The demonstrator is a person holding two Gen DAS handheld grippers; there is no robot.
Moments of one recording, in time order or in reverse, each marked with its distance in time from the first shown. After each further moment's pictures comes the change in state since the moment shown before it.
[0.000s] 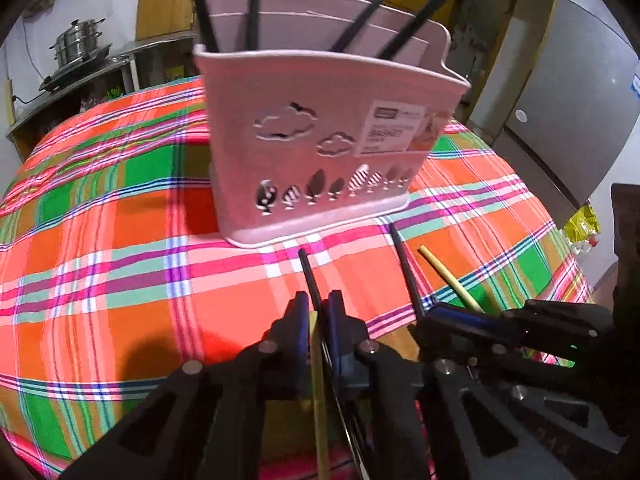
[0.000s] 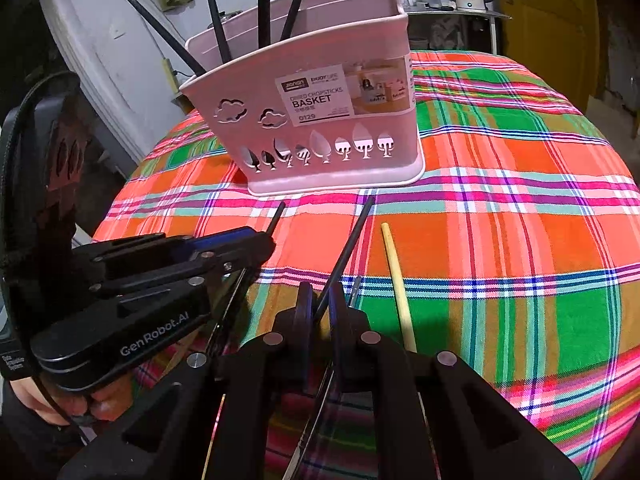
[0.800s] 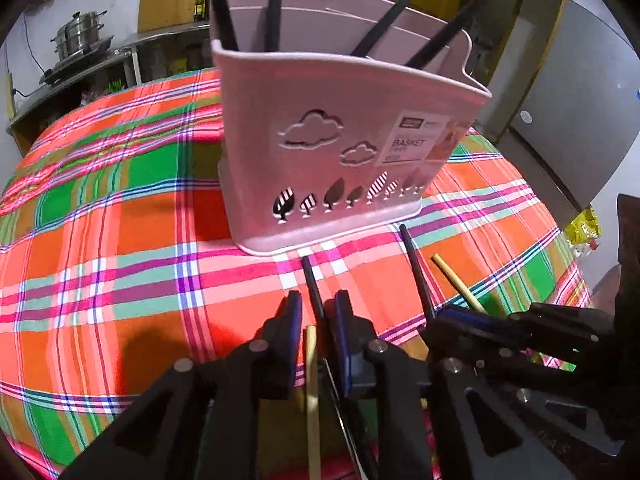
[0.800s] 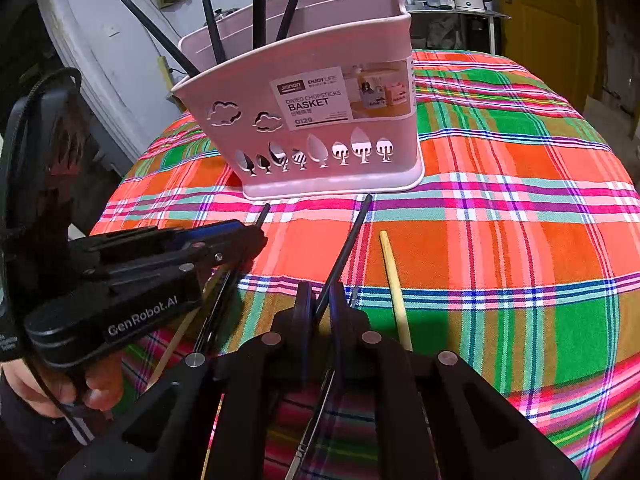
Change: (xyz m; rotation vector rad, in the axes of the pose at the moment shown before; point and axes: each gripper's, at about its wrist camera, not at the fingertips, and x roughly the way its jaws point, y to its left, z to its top) left arm 0.008 0.005 0.010 -0.004 0.031 0.001; right arm 0.006 0.002 0.006 -0.003 0.011 -0.016
